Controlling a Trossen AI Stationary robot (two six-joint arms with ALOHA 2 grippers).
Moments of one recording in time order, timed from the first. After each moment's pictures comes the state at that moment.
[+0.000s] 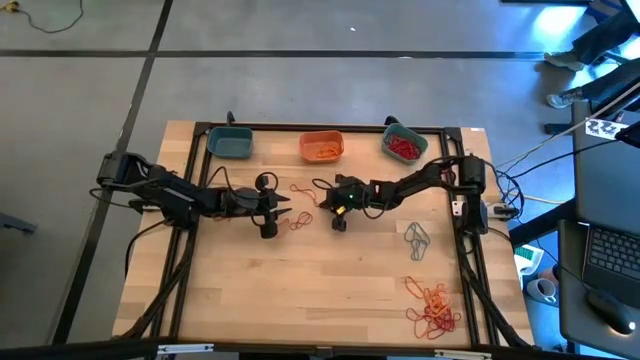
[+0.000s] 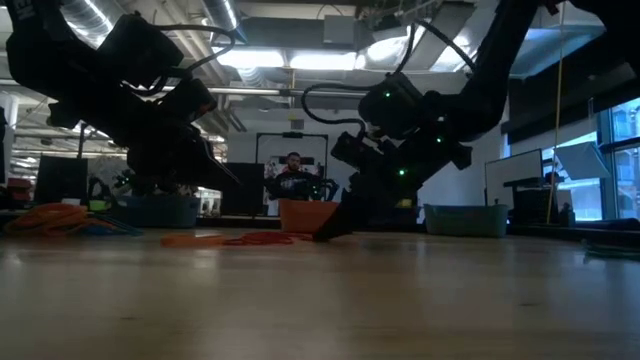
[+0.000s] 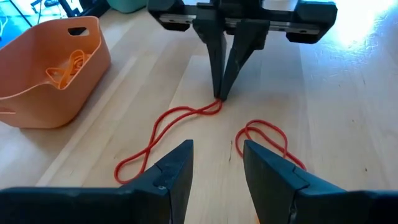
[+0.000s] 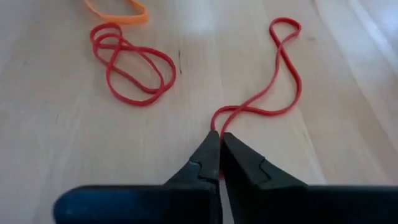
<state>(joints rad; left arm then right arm) 0.02 1.40 0.27 0.62 -0.28 0.01 -0.14 2.00 0.86 0.47 -0.03 -0.11</state>
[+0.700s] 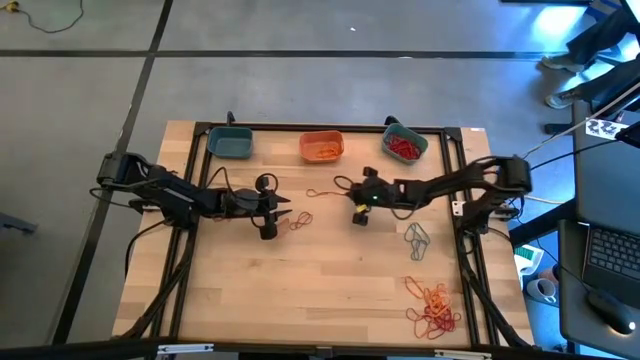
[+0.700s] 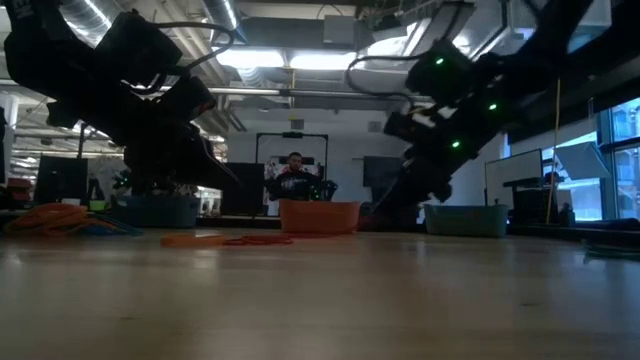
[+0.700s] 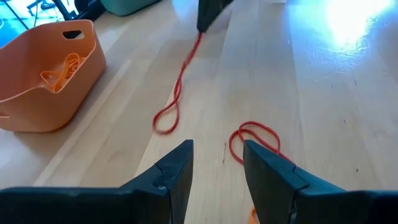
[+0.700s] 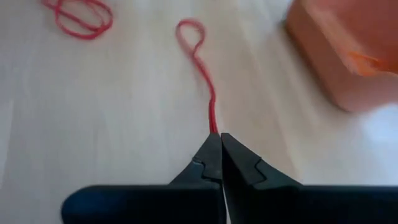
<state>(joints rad) 0.00 1.40 0.27 0.62 -0.28 0.01 -0.12 1.64 0.65 0.28 0.23 -0.11</state>
